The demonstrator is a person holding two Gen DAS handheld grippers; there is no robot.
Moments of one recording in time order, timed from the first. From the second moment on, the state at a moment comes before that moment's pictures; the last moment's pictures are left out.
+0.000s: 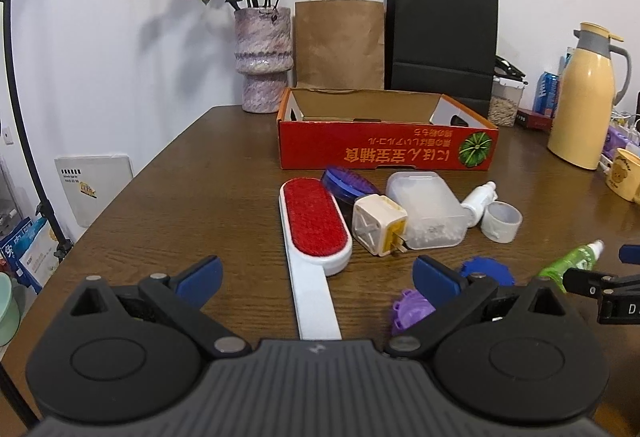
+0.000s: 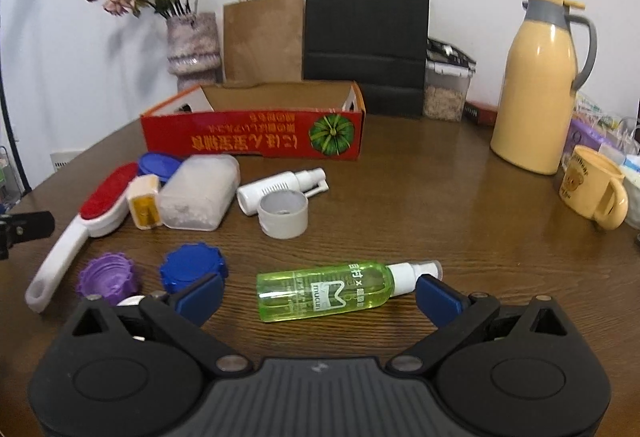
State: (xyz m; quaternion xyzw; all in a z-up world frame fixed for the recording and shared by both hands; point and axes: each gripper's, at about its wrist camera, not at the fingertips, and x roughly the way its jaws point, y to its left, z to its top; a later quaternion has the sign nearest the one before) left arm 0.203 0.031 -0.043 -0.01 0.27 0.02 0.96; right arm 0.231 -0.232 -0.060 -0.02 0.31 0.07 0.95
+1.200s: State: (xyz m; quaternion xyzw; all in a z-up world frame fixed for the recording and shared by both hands) left arm 0.301 0.026 -0.086 0.02 0.34 0.09 0.94; right arm 0.303 -0.222 -0.090 -0.09 0.31 0.12 0.94
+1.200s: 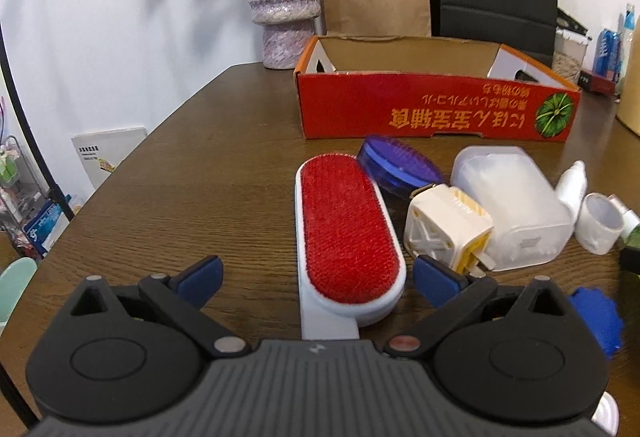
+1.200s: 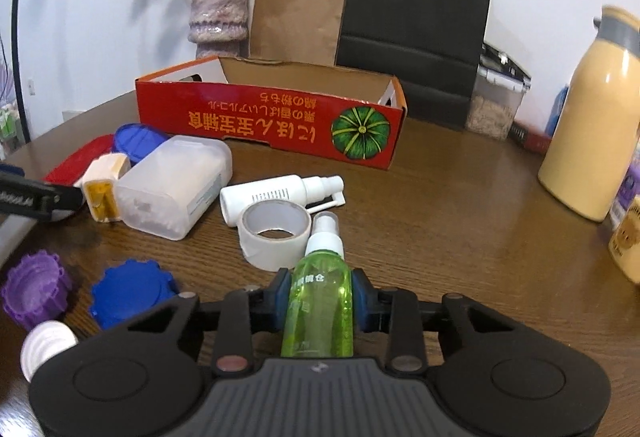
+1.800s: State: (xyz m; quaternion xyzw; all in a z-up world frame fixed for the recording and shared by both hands) left arm 0.300 0.025 -0.089 0.01 0.33 0.07 0.94; right arm 0.304 -0.225 -0.089 -0.08 0.31 0.12 0.94
